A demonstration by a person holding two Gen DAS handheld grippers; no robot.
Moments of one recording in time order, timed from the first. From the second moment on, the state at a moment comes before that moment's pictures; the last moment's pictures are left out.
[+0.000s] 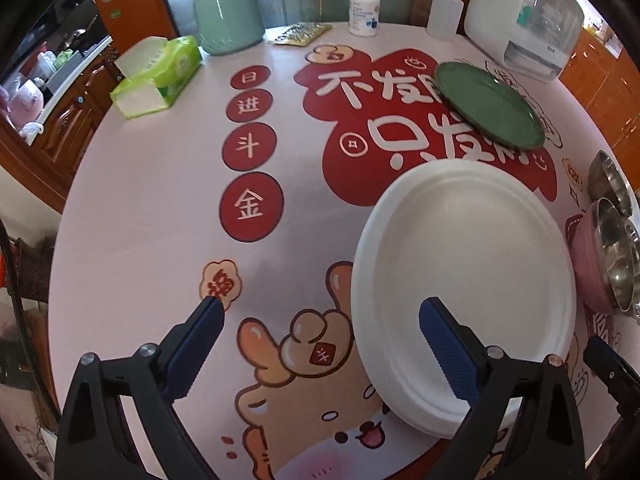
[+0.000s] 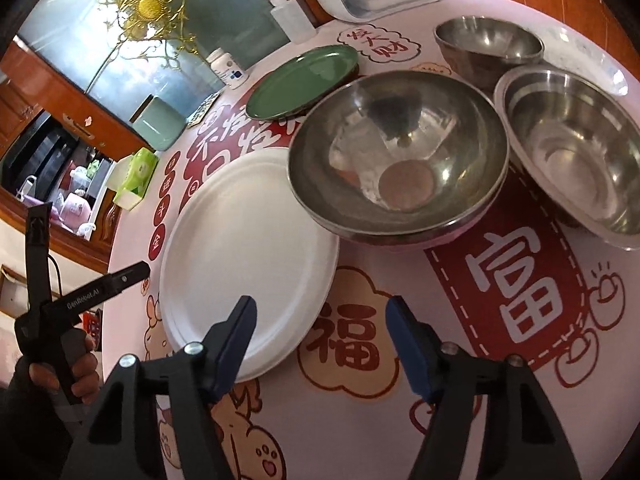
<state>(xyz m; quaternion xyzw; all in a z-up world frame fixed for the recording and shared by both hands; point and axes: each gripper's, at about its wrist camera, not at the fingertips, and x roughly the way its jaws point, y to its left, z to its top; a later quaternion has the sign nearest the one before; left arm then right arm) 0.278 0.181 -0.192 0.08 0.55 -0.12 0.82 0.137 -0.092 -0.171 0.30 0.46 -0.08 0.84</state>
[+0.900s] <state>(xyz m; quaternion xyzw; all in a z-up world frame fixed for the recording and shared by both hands) 0.293 0.177 -0.222 0.03 0.60 -0.15 0.79 0.152 -0.105 -0.198 0.37 0.44 -0.06 0.82</state>
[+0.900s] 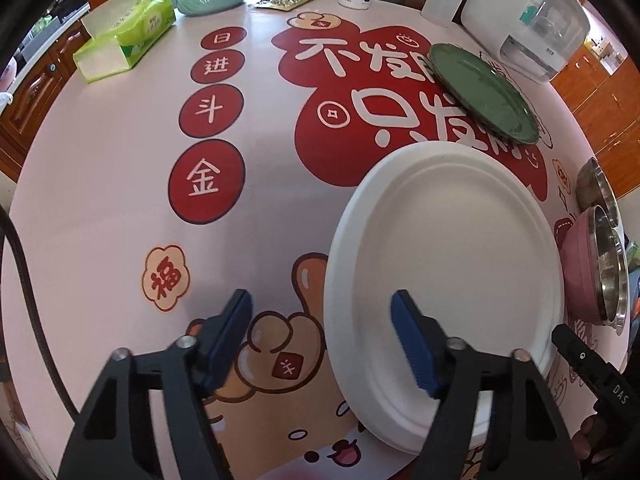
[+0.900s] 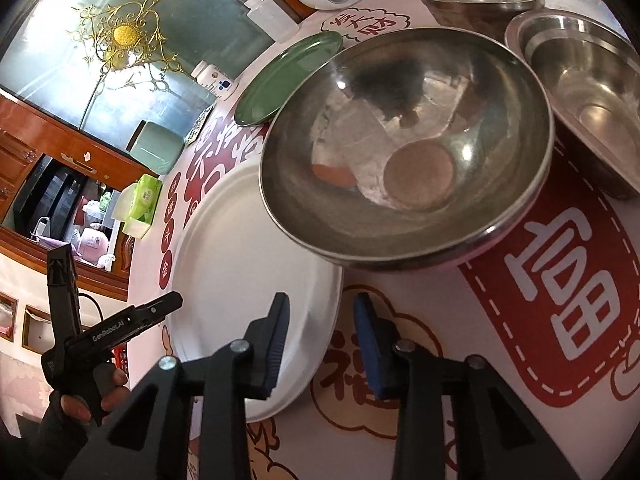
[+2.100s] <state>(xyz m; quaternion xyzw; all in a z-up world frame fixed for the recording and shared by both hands) 0.267 0.190 -0.197 0.02 0.58 -0.15 0.80 0.152 -0.090 -0.189 0.36 0.44 -0.03 0.82</state>
